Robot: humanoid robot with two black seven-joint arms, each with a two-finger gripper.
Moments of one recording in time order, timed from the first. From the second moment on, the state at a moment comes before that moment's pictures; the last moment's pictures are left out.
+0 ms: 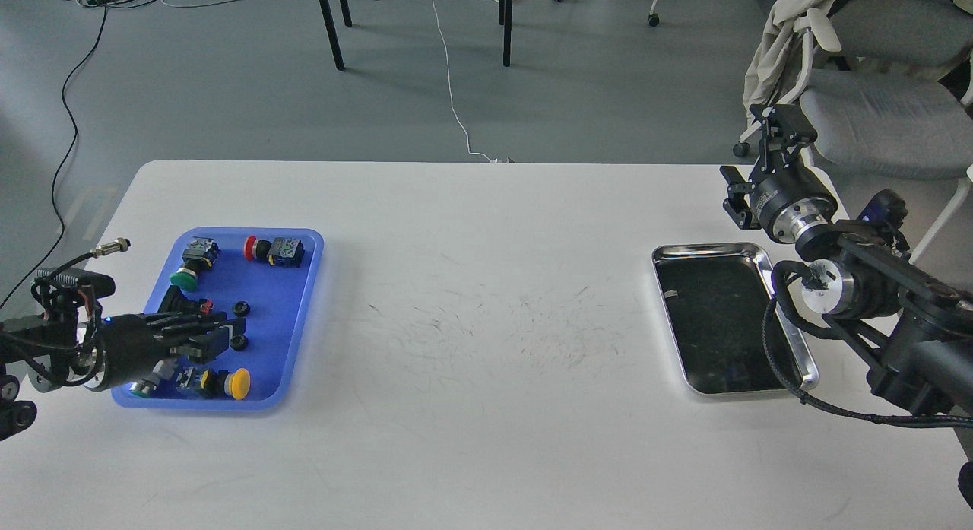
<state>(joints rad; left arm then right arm) -0.72 0.90 0.01 -1.04 1.43 0.04 -0.49 0.74 -0.44 0.56 0.86 -0.18 -0.09 0.29</state>
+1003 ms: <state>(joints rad) -0.75 1.02 -0.27 -0.98 0.87 -0.03 -0.49 0.74 -0.45 0.57 0.88 -0.18 -0.09 0.29</state>
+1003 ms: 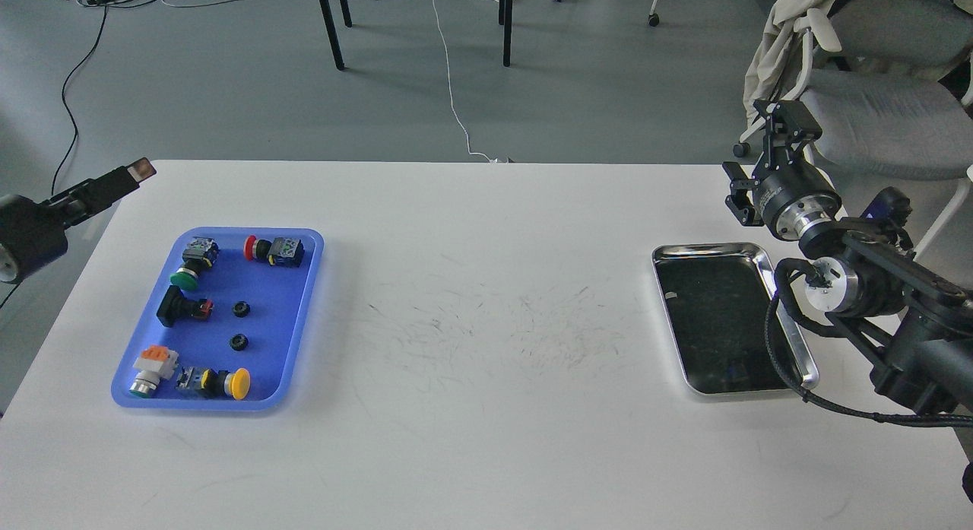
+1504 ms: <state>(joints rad) -0.79 0.85 -0.40 -0.64 0.39 -0.45 -0.49 0.74 -0.52 0.59 0.97 -0.16 -0.09 0.27</state>
